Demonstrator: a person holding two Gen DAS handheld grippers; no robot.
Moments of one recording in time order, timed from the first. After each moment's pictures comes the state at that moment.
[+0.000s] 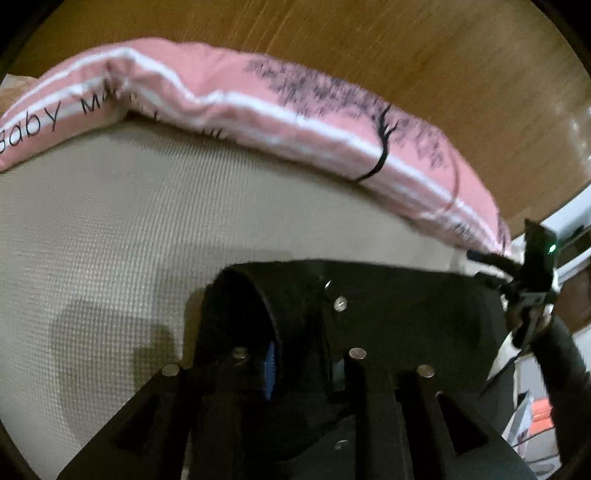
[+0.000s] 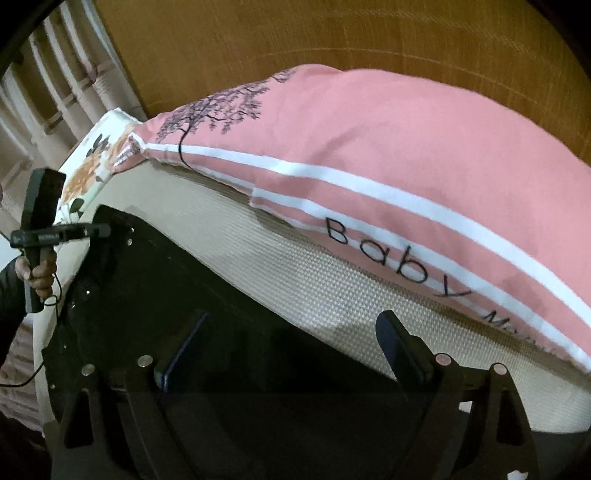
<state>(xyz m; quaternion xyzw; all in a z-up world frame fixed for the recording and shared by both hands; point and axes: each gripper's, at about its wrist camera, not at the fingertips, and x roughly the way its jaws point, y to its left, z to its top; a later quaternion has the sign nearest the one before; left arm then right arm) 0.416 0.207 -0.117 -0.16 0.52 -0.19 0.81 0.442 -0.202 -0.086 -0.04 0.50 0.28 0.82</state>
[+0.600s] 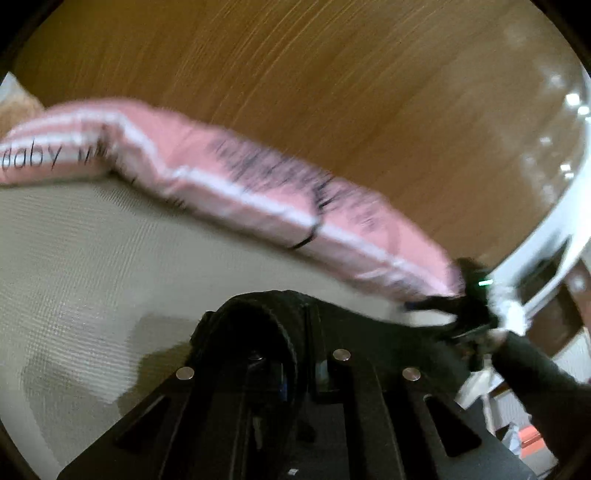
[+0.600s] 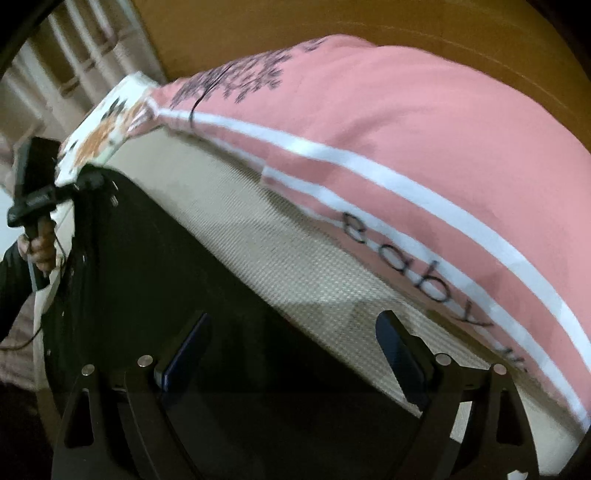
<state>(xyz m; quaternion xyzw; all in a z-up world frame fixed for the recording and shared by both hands) 0.373 0.210 -0.067 -0.25 0.36 -0.24 0.87 0.457 -0.188 -0.096 -0.10 0.53 0.33 0.78</state>
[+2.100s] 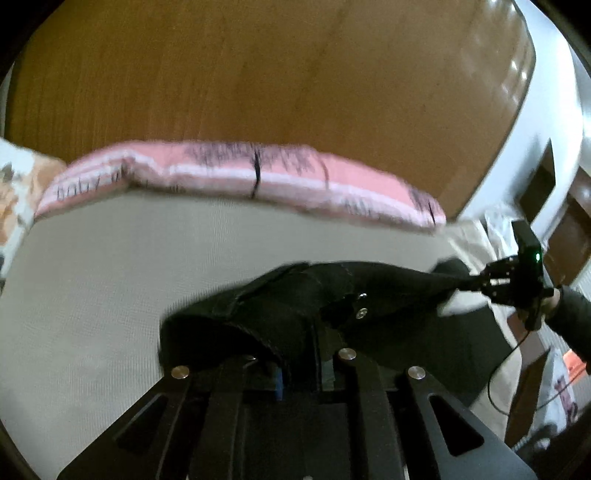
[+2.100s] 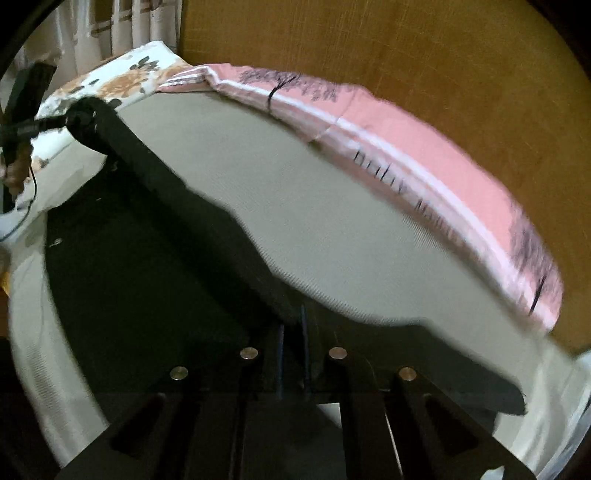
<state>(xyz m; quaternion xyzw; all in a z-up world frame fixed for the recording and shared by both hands) 0.197 0.187 -0.011 -0.10 0.39 -0.25 0.88 0.197 -0.205 -0.025 -0.21 0.46 0.22 0.83</state>
